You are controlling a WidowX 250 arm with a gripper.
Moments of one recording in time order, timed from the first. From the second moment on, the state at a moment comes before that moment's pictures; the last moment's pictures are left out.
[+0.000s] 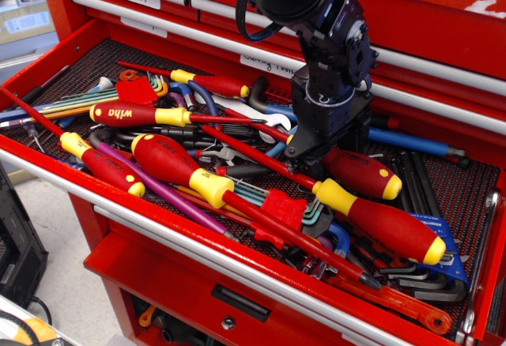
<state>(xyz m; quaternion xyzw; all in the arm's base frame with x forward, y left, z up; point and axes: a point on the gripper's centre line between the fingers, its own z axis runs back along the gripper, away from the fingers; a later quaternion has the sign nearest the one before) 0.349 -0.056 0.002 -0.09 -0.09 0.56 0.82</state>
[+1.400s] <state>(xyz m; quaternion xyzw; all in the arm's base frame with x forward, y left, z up) 0.314 -0.082 0.059 0.05 -0.14 0.58 0.80</state>
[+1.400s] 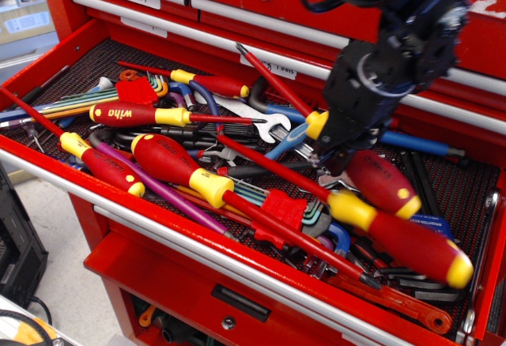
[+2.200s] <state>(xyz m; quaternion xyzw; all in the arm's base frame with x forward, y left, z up) 0.296 -0.069 0.158 0.14 -0.23 0.54 0.80</state>
